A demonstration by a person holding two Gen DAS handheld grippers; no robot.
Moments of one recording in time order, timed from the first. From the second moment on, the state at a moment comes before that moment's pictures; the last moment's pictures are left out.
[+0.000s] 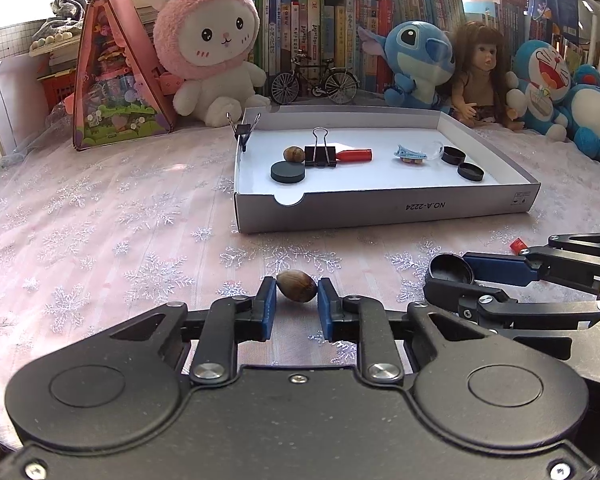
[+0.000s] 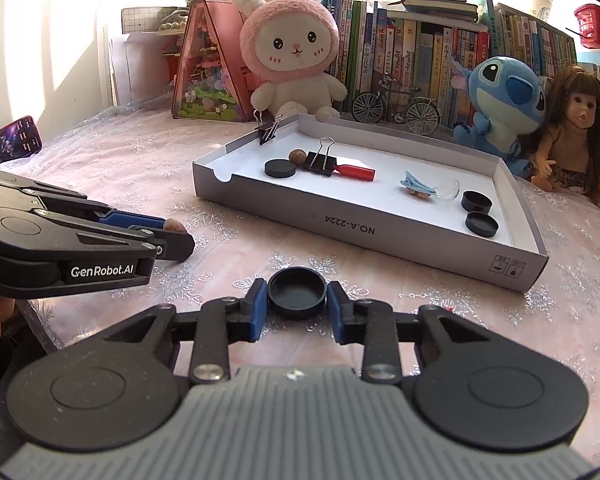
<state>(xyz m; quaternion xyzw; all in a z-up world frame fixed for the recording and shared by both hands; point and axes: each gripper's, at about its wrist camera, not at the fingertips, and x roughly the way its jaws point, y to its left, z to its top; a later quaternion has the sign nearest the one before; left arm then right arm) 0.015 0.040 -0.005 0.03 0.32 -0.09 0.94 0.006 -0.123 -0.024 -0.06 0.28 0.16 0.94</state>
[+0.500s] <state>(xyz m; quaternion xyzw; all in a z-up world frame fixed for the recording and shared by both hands) 0.019 0.037 0.008 0.01 0.31 -0.10 0.94 0.005 -0.140 -0.012 -0.05 0.27 0.13 0.95</state>
